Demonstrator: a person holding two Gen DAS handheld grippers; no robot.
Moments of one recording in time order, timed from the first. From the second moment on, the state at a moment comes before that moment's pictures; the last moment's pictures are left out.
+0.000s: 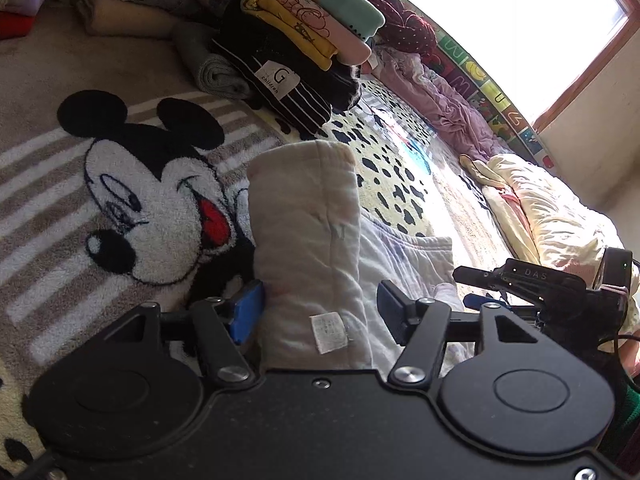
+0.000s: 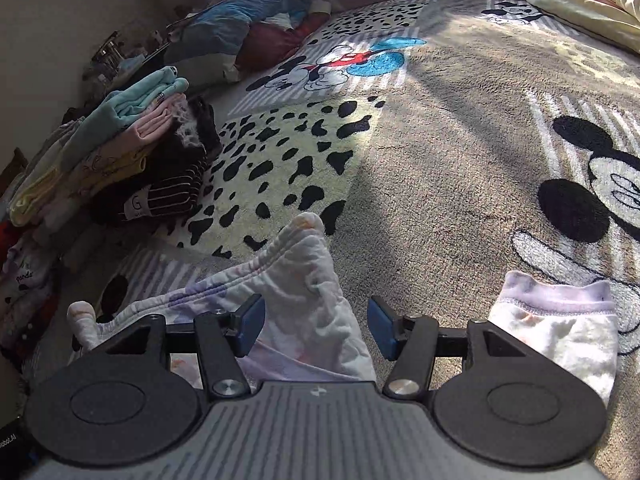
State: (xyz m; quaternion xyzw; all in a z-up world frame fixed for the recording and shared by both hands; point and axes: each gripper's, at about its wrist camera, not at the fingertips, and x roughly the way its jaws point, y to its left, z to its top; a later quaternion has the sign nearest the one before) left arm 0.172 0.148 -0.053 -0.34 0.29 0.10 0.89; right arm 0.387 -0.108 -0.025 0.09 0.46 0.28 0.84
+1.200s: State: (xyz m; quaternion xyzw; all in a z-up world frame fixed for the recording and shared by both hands) left arm 0.292 0.143 -0.043 -0.39 0.27 -0.11 0.87; right arm 0.327 -0.309 0.055 0.27 0.27 0.20 0.90
